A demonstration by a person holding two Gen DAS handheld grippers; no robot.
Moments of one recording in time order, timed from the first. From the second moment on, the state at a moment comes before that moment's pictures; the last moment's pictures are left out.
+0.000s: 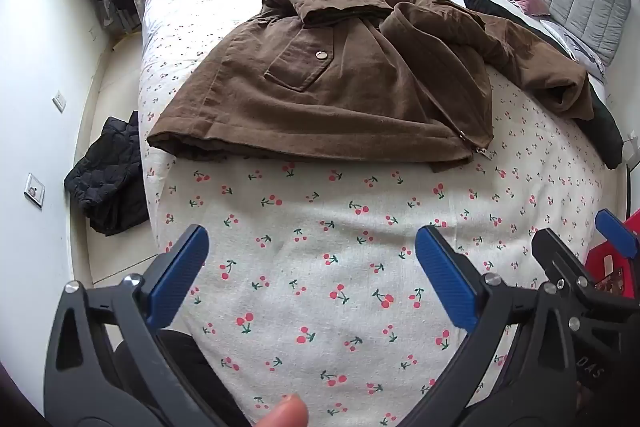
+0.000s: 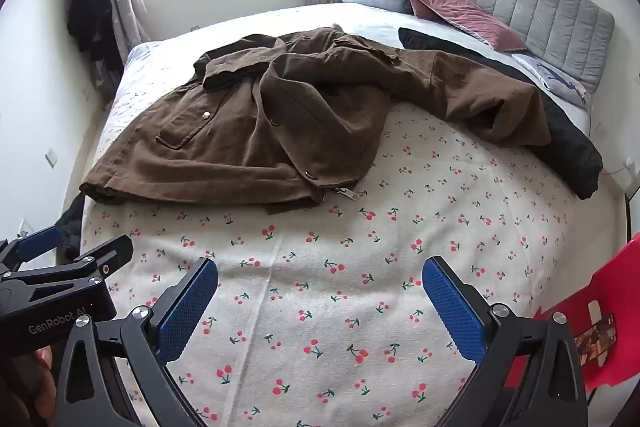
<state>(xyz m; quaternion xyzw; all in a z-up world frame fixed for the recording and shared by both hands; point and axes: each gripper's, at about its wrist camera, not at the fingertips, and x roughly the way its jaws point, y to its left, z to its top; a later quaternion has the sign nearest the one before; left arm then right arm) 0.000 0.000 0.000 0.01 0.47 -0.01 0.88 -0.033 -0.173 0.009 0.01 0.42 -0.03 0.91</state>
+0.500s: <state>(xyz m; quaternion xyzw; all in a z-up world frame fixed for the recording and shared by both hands) 0.000 0.000 0.000 0.02 0.47 -0.01 0.88 -0.032 -0.174 0.008 0.01 0.42 -0.03 0.91</state>
